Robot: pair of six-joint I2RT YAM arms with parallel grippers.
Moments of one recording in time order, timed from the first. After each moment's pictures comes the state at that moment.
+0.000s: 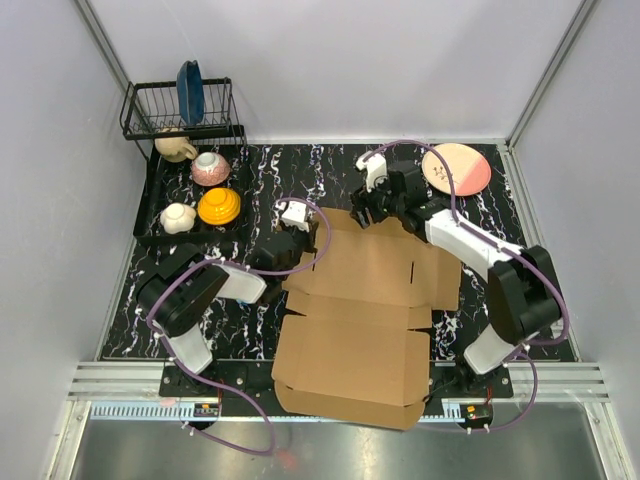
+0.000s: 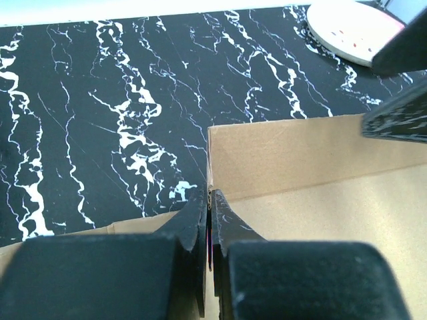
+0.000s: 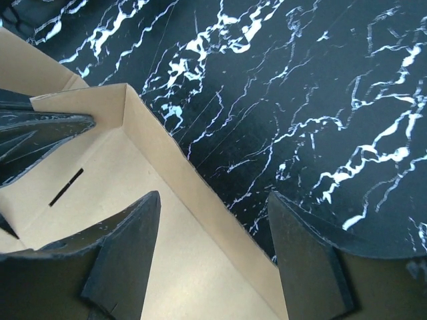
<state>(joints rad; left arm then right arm) -0.69 1.72 0.59 1.04 -0.25 -0.19 0.46 1.59 1.14 -0.08 -0.23 -0.13</state>
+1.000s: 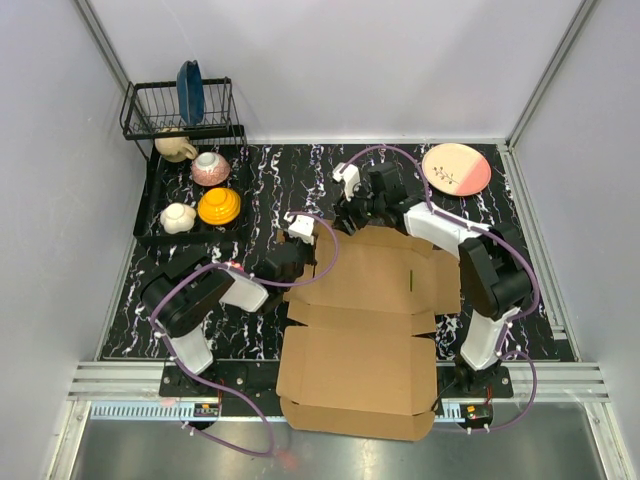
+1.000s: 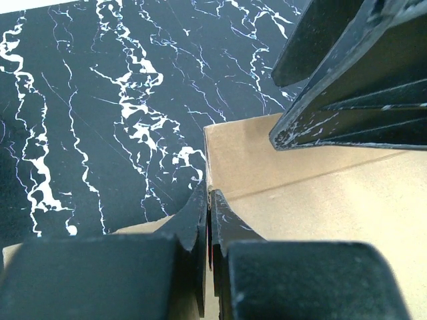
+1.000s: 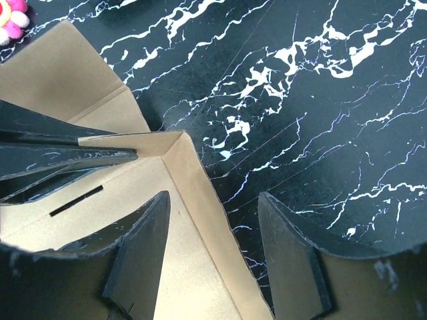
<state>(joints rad) -0.76 1.74 0.53 1.05 -0.33 -0.10 0.49 1.82 1.24 -0.05 -0.47 -0.27</state>
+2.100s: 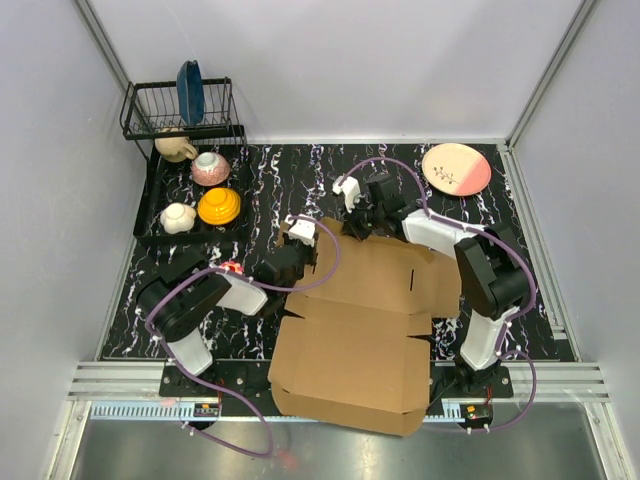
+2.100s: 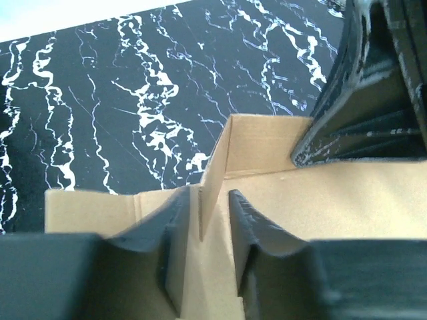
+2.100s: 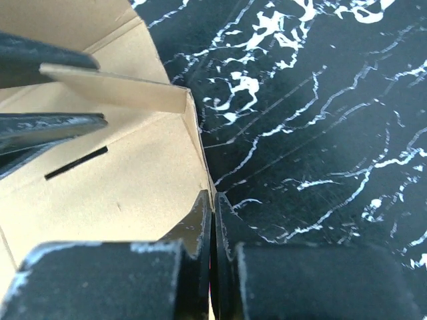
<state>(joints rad) -0.79 1.71 0.50 1.08 -0.39 -0.04 0.50 1.84 1.16 -0.05 -0.45 -0.29</state>
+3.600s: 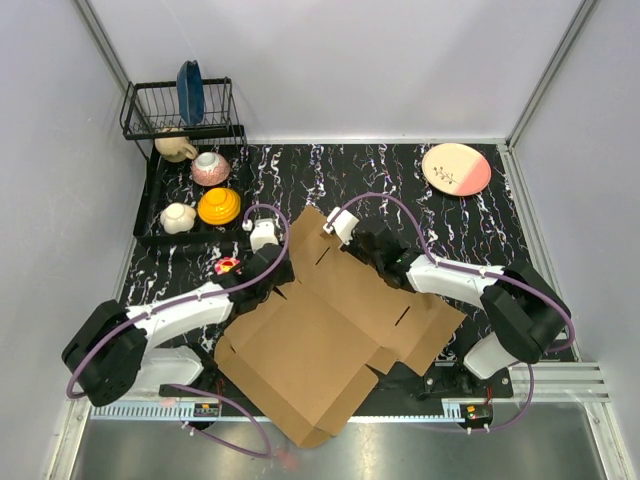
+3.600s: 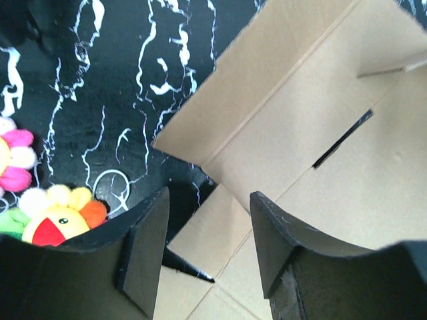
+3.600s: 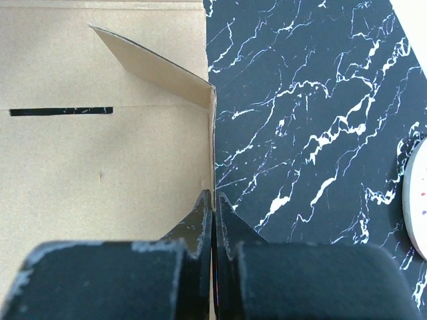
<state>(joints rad) -0.77 1.22 0.55 -0.04 -0.52 -0.65 0.76 1.54 0.81 0.16 0.24 -0.40</state>
